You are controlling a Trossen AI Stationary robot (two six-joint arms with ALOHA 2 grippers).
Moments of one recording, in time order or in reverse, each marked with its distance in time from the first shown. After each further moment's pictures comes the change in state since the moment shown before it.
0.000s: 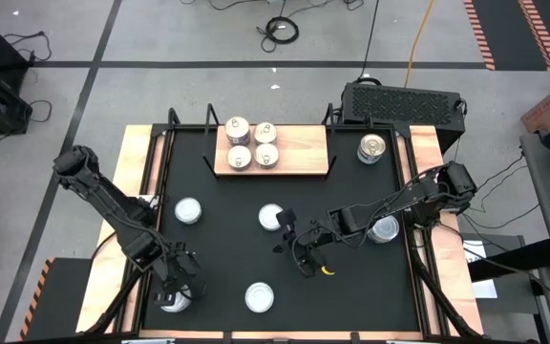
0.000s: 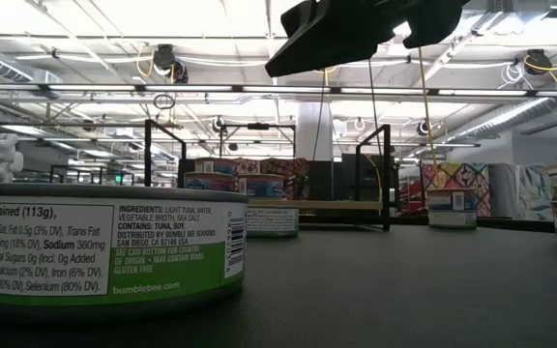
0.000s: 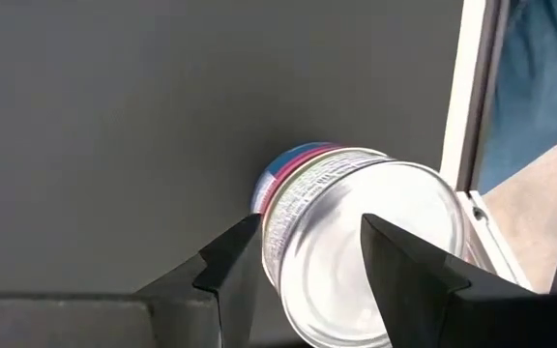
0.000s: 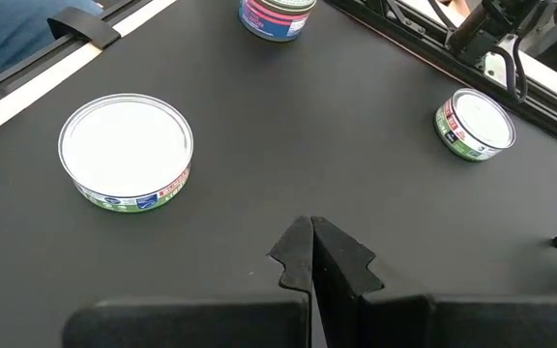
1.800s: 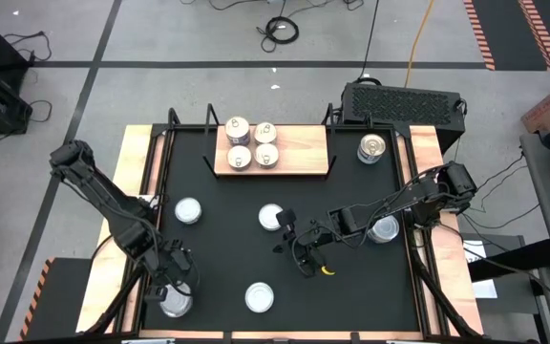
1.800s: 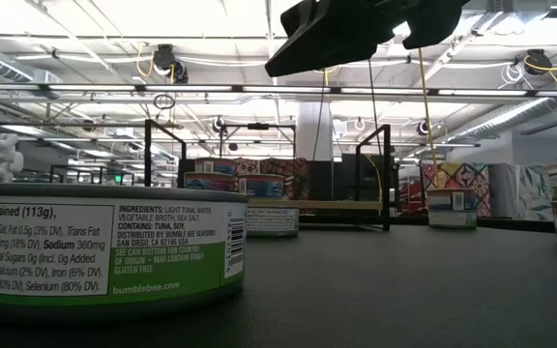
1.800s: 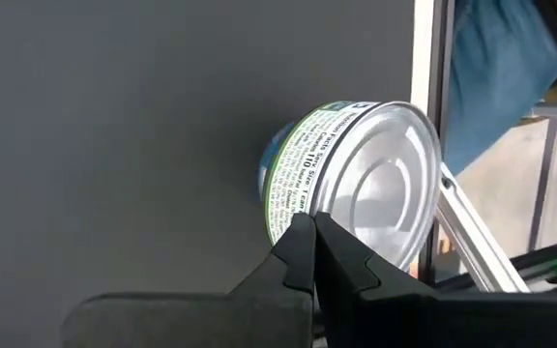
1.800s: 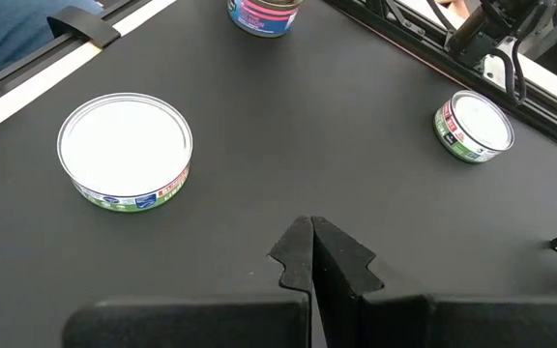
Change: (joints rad) left arm 0.012 -0.126 -0.049 0.010 0.041 0.053; right arm 0.000 0.000 0.000 0.002 0.001 -0.010
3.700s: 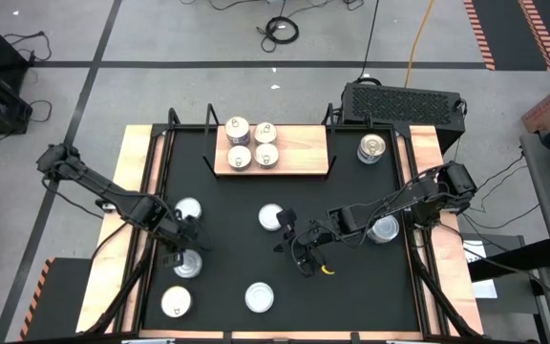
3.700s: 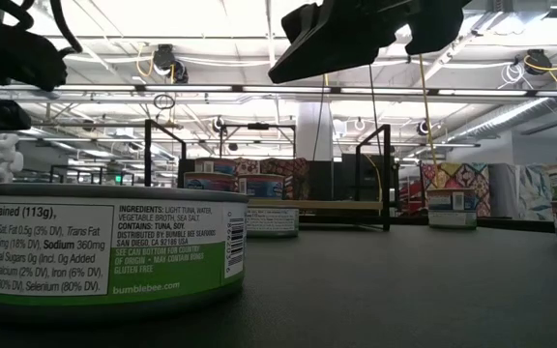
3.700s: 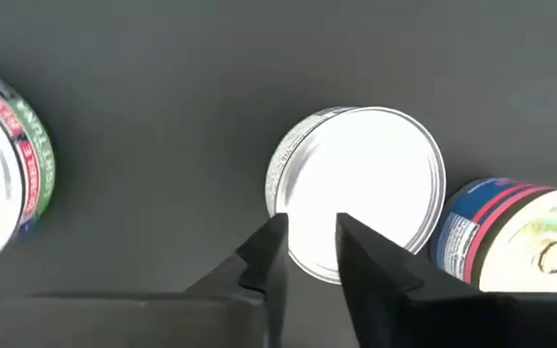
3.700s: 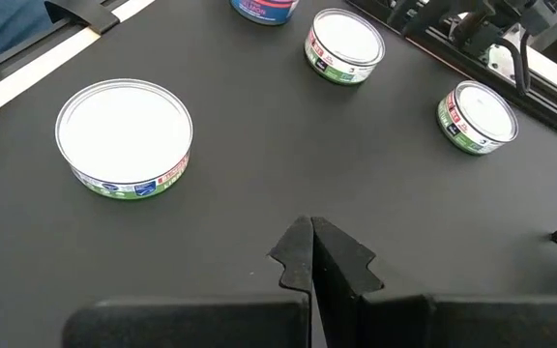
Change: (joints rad) left arm 0.326 -0.152 -0.166 -0.121 -0.039 0.052; right arm -0.004 0.000 0.000 -0.023 0.000 -0.008
